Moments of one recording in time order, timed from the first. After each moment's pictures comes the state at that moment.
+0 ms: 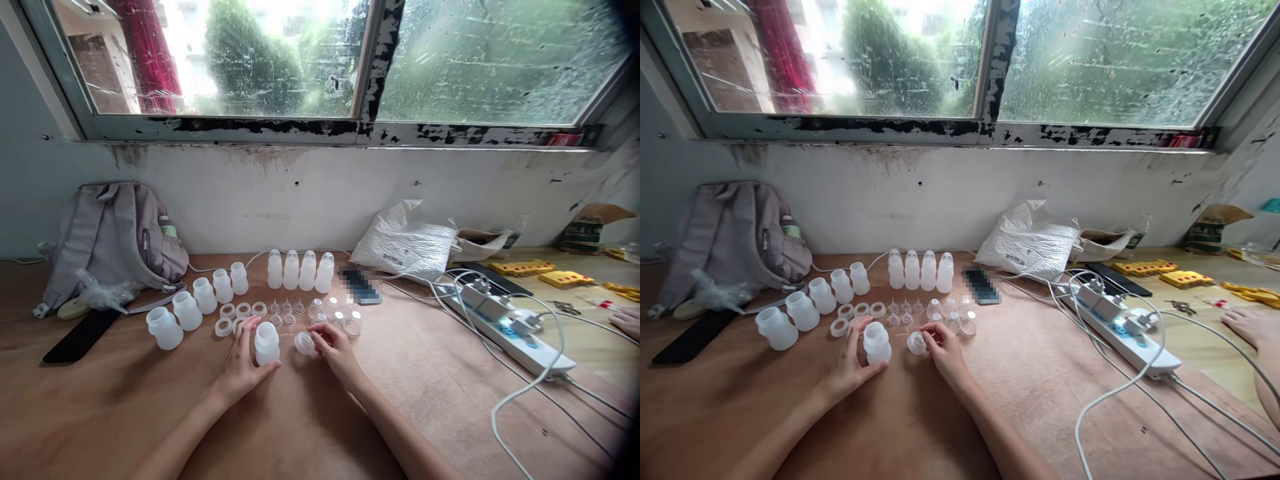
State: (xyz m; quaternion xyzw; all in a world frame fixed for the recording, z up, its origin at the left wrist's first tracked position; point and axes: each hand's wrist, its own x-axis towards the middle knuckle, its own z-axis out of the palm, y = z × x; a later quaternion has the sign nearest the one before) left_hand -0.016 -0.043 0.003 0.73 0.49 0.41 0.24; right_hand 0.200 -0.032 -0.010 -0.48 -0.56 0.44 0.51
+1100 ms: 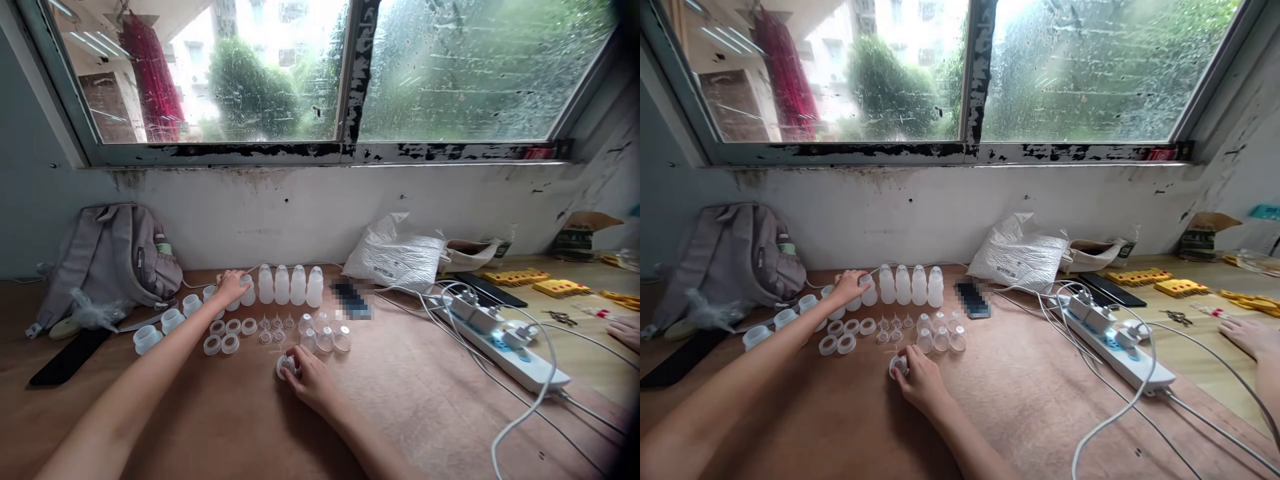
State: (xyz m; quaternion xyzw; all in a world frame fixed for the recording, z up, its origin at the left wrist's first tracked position) left_hand -0.024 0.134 0.064 0.76 0.61 0.22 -0.03; right_hand 0.193 -0.040 -0.015 -0.51 -0.77 0.18 0.33
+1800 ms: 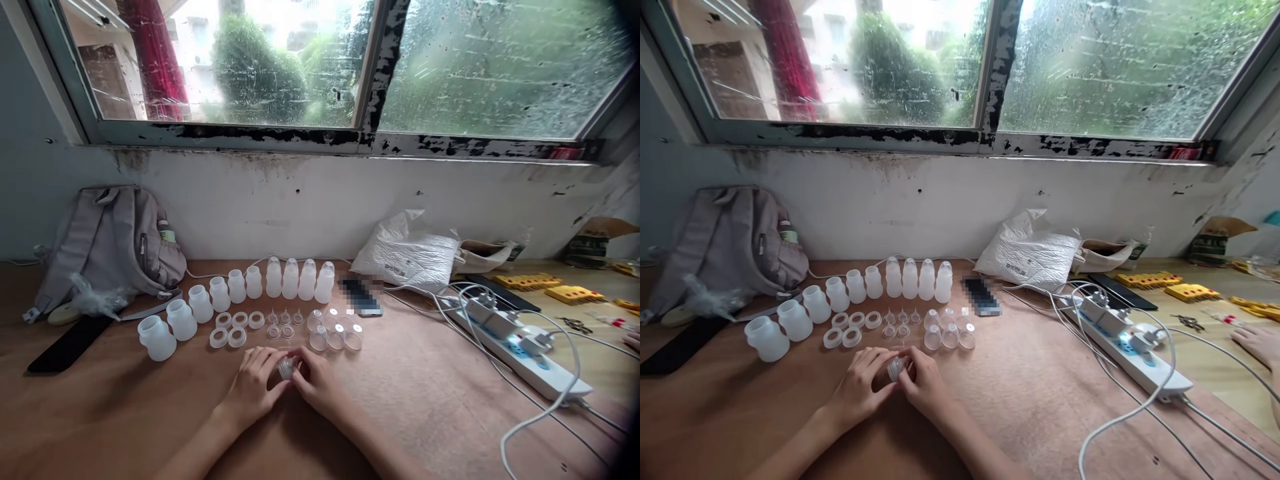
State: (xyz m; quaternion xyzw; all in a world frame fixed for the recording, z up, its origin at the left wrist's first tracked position) left_hand 0.012 -0.045 -0.009 0.85 0.43 0.30 0.10; right_hand 0.178 -0.043 -0.012 -0.47 -0.76 0.23 0.38
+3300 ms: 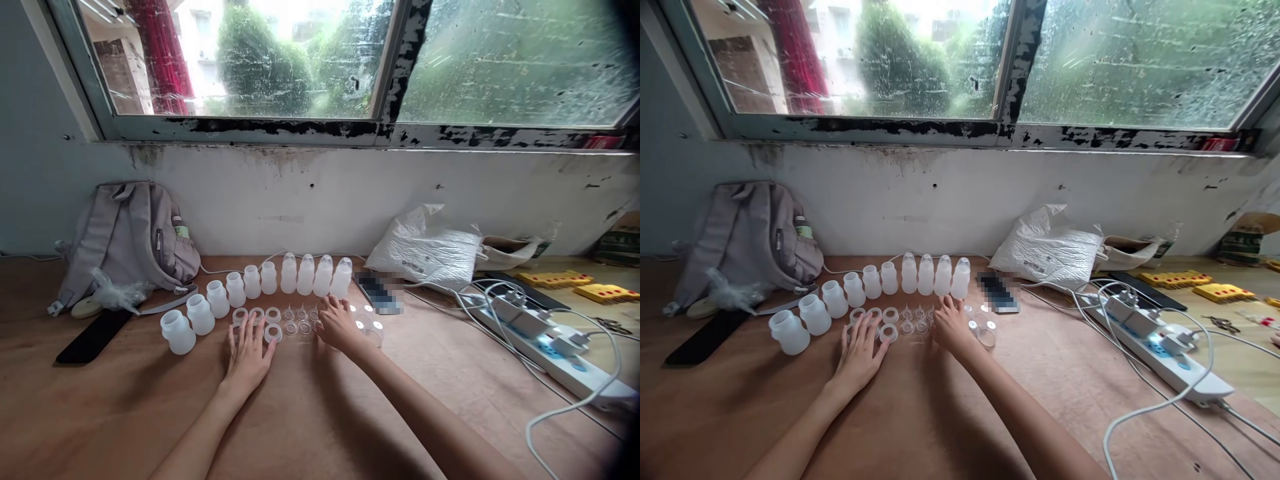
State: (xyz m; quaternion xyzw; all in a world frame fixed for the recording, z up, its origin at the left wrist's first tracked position) left_hand -0.029 -0.008 -0.031 0.75 0.62 0.22 -0.04; right_hand 0.186 0.035 0.019 -0.57 -0.82 -0.11 0.01
